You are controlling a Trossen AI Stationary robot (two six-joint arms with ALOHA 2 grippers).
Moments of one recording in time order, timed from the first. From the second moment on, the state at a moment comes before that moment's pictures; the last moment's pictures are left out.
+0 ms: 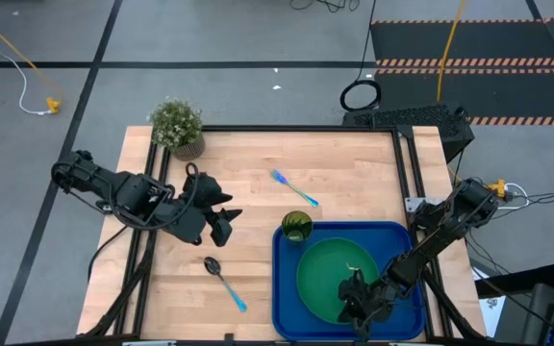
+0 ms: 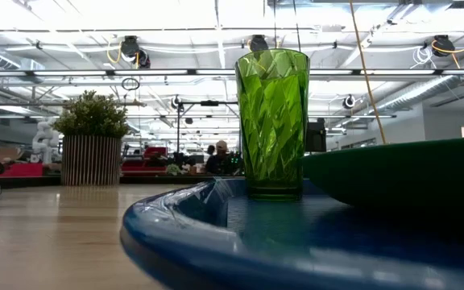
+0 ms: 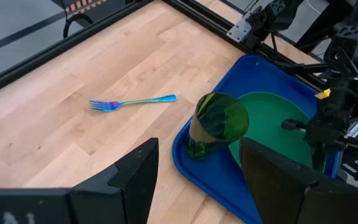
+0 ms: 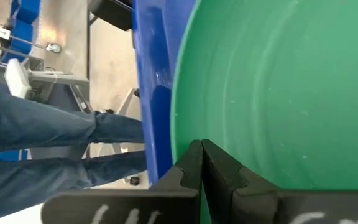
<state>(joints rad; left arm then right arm) -0.45 1.39 1.62 -1.10 -0.63 -0.93 0.86 1.66 0.69 0.26 0.13 1.19</state>
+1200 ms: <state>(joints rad) -0.35 1.37 1.62 -1.23 -0.62 -0.98 0.58 1.13 0.70 -0.07 0.24 1.16</state>
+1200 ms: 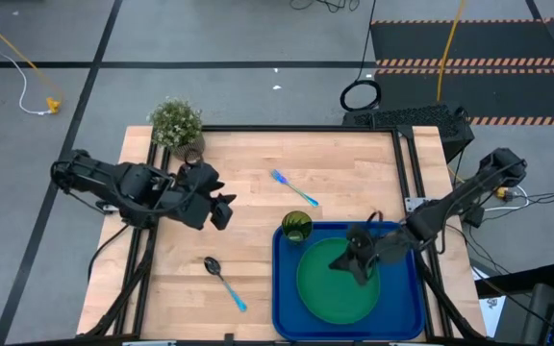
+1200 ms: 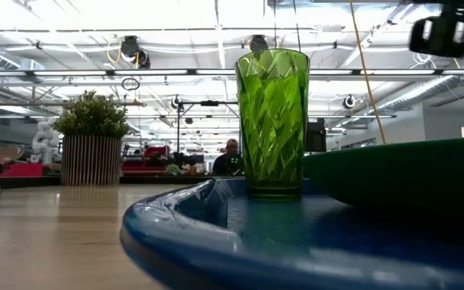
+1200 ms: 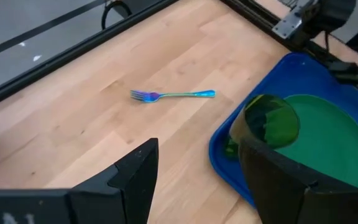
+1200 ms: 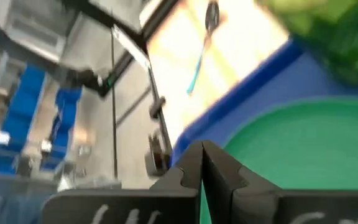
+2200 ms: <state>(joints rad) -0.32 1.35 1.62 -1.29 -0.63 -0.95 -0.04 1.34 1.26 -0.41 0.14 0.53</state>
